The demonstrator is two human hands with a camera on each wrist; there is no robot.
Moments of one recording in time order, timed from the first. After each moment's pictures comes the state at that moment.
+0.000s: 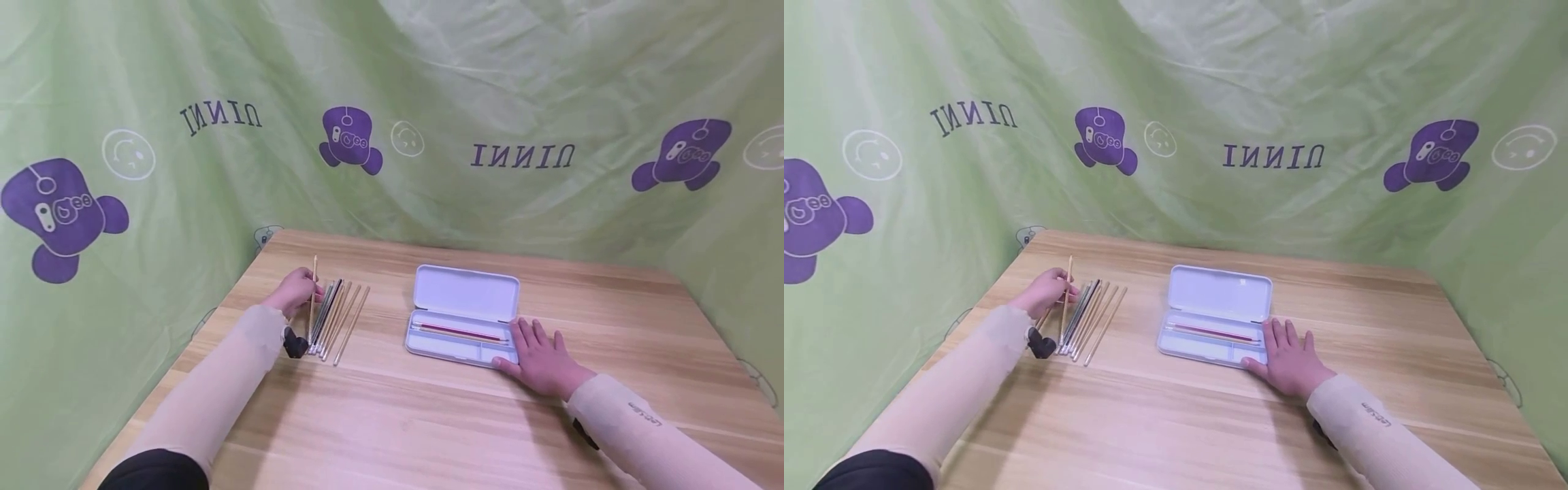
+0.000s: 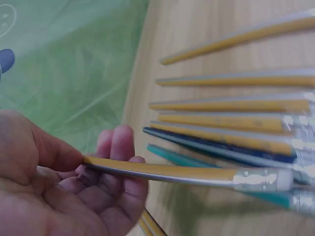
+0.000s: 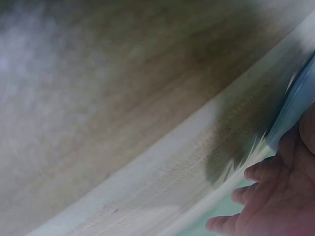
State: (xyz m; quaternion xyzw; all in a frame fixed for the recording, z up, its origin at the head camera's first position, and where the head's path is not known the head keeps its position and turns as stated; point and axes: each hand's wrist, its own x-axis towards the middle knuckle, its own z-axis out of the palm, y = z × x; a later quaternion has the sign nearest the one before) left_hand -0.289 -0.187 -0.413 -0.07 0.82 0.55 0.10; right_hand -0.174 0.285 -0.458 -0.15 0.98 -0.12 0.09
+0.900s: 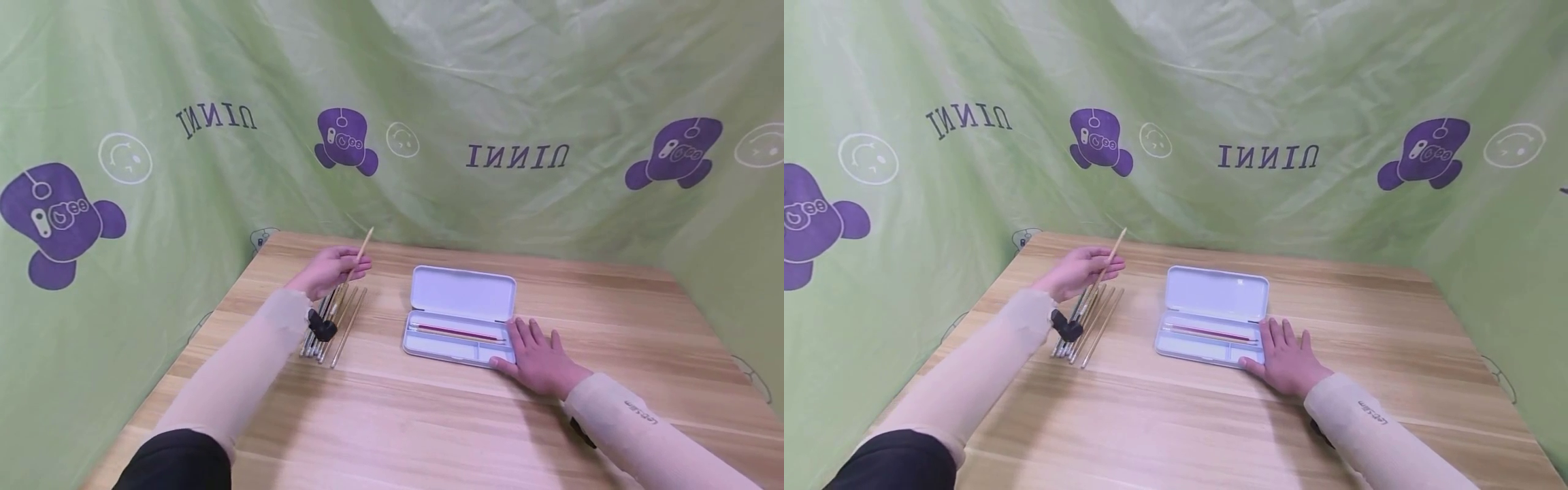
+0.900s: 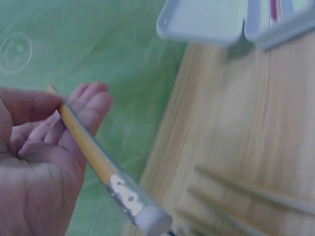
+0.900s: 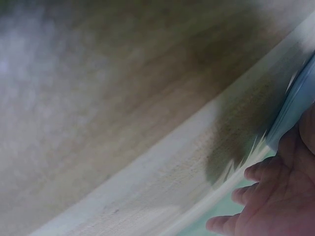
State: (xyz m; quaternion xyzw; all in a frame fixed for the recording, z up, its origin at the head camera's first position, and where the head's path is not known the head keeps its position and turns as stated) left_hand -0.311 -0.129 -0.377 0.09 0.67 0.71 0.19; right_hand -0.170 0.280 -0.452 -0.15 0.98 -0.12 0.09
